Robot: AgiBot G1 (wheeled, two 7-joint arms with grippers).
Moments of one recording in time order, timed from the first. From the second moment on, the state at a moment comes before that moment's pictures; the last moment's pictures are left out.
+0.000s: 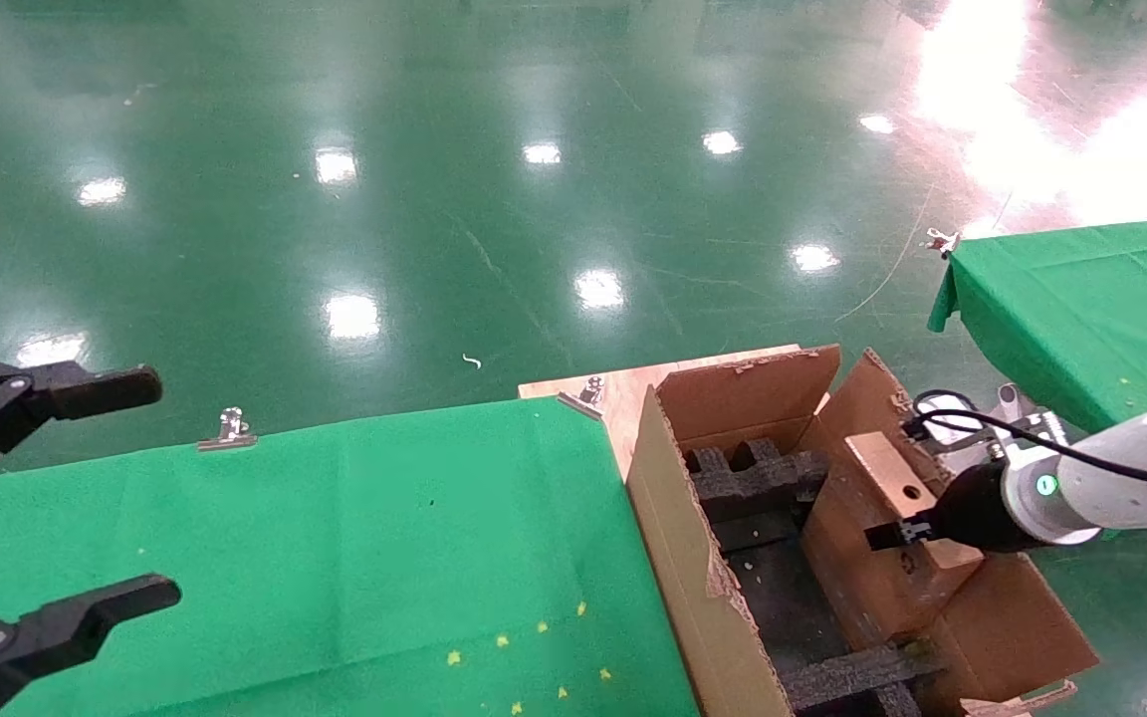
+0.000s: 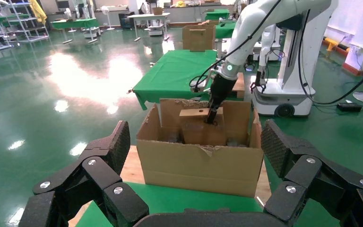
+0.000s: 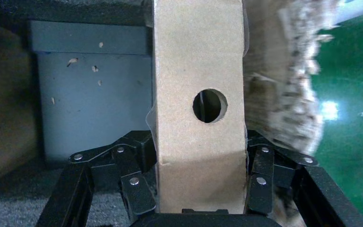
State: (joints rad) left arm -1.08 0.58 0.35 -1.24 0.67 1.45 -0.14; right arm 1.84 -0.51 -1.96 1.08 -1.62 -0.73 1.66
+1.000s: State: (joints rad) left arm -1.08 0.58 0.35 -1.24 0.67 1.45 -0.14; right arm 1.67 -0.66 -1.92 0.81 -1.43 -0.70 1.44
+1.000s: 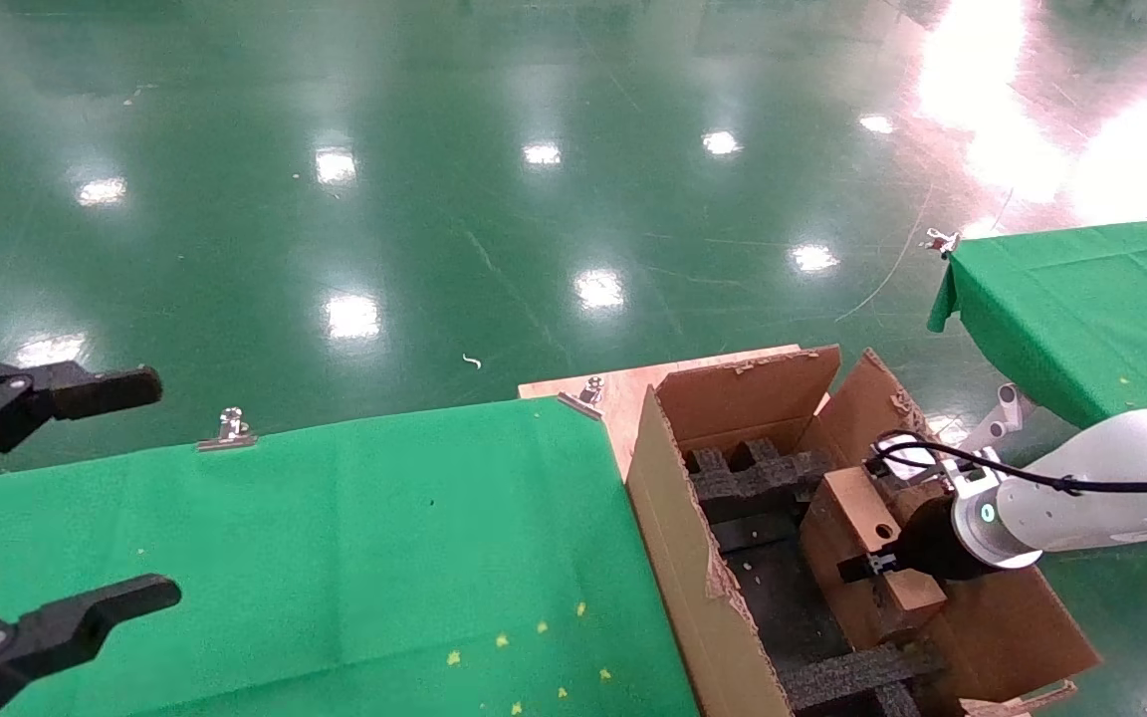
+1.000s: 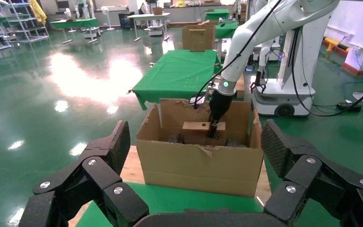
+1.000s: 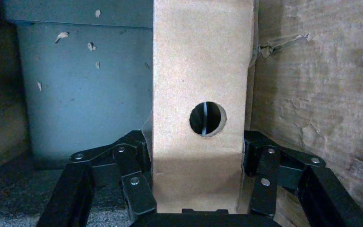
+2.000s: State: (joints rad) left arm -1.08 0.58 0.35 -1.24 0.67 1.45 -0.14; right arm 1.84 -0.60 -1.87 0.91 -1.44 -0.73 1.41
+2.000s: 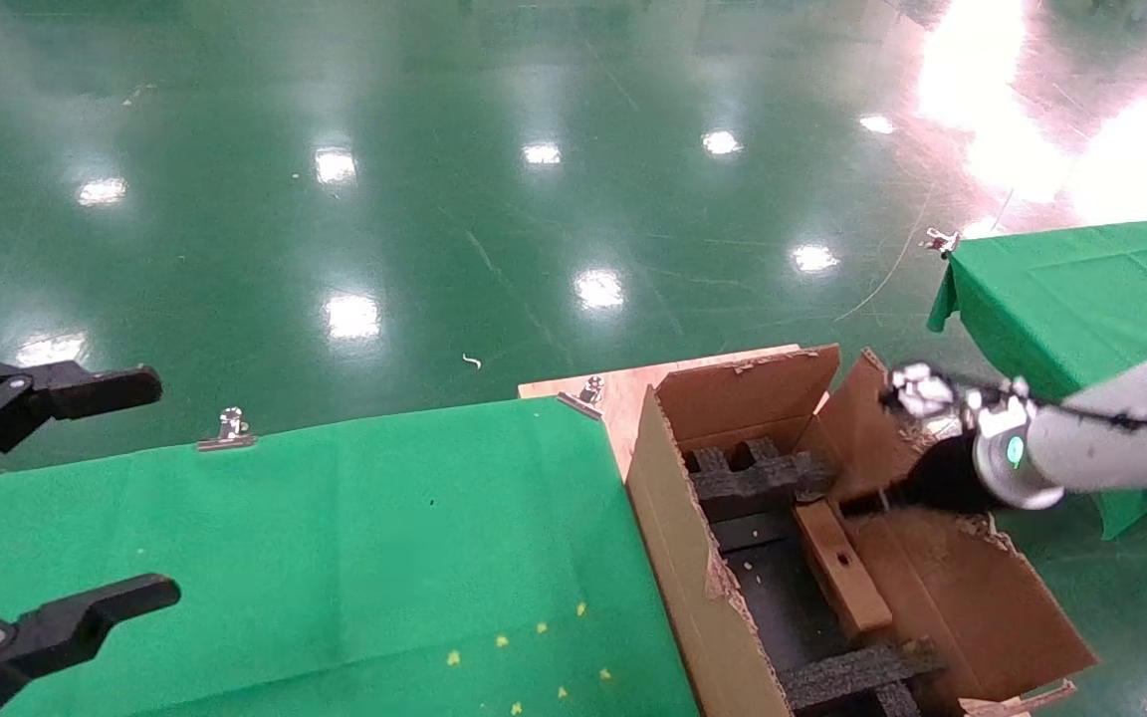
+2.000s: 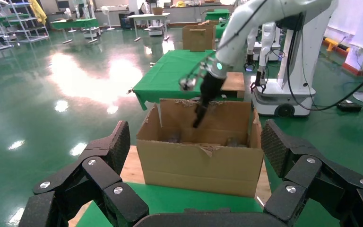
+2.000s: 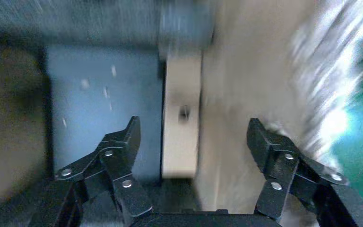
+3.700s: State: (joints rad) left arm -1.08 0.58 0.35 -1.24 0.66 1.45 -0.14; right arm 1.81 -0.56 -1.26 1.17 -0.92 -1.13 0.88
